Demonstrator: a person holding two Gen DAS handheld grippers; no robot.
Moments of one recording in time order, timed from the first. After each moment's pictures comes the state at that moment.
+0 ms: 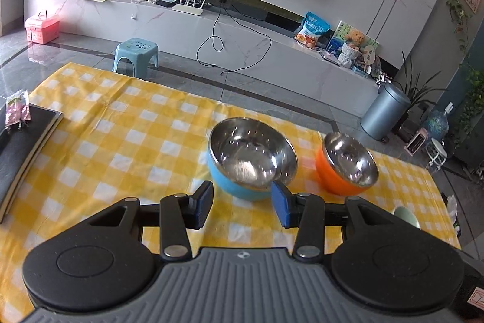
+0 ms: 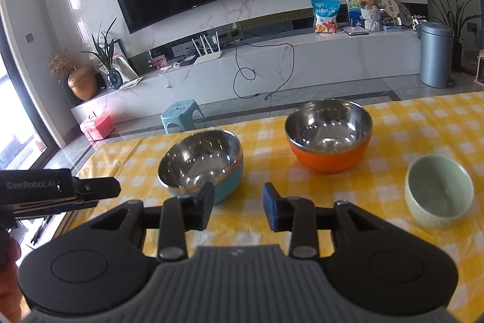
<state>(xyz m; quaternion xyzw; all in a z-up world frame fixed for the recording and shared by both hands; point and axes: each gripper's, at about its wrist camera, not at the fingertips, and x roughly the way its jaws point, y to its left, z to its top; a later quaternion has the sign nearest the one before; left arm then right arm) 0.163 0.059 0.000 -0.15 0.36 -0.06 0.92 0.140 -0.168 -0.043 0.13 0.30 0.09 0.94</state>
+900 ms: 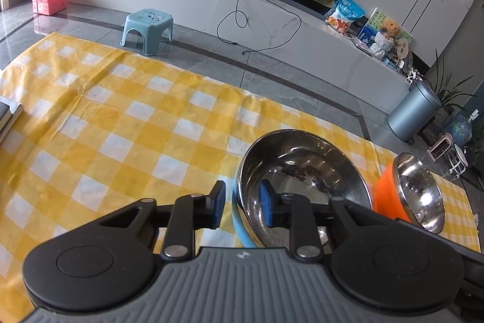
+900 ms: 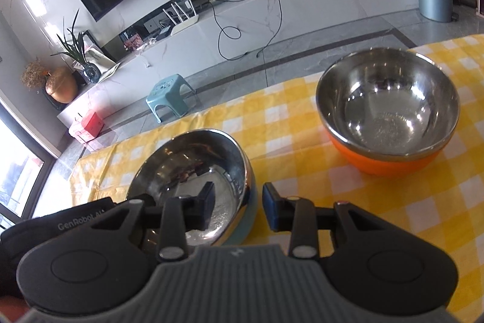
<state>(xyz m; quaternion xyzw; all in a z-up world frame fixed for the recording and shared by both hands) 0.276 0.067 -0.073 -0.16 0.41 -0.03 0.90 0.276 -0.134 -0.100 0.21 0.39 0.07 0.90</state>
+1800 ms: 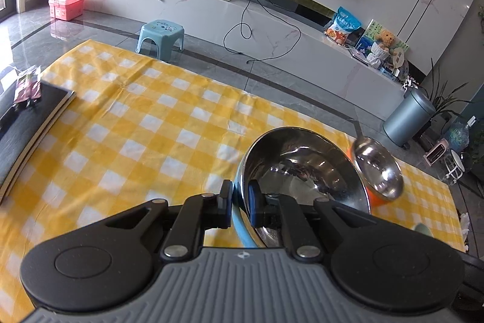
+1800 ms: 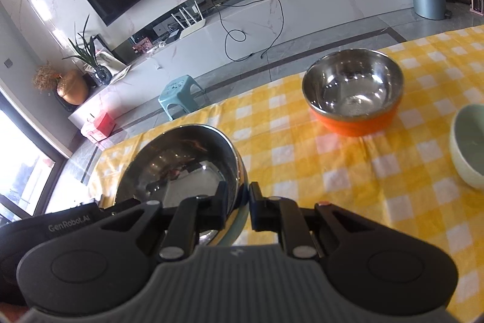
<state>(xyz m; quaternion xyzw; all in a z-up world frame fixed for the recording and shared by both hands) 0.173 0.062 -0.010 -0.17 0.39 -0.01 0.90 0.182 -0.148 -0.048 0.22 0.38 0.08 0.90</state>
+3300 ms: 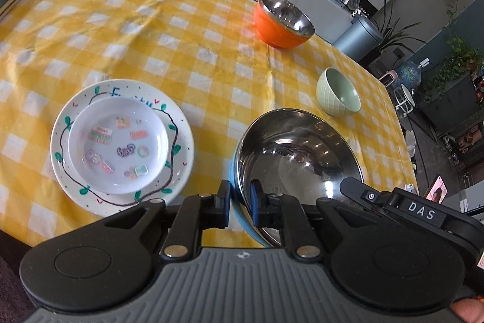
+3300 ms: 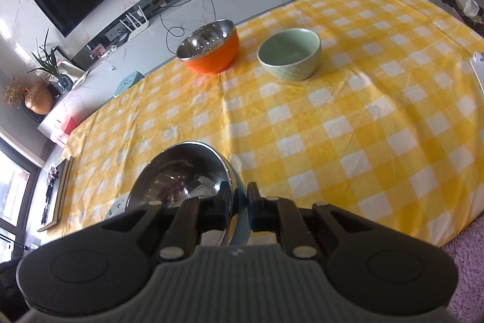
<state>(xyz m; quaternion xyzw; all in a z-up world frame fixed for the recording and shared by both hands) 0.015 -0.024 -0.053 -0.20 0.50 -0.12 0.84 -0.026 -0.266 -0.055 0.24 0.41 -0.02 0.88</state>
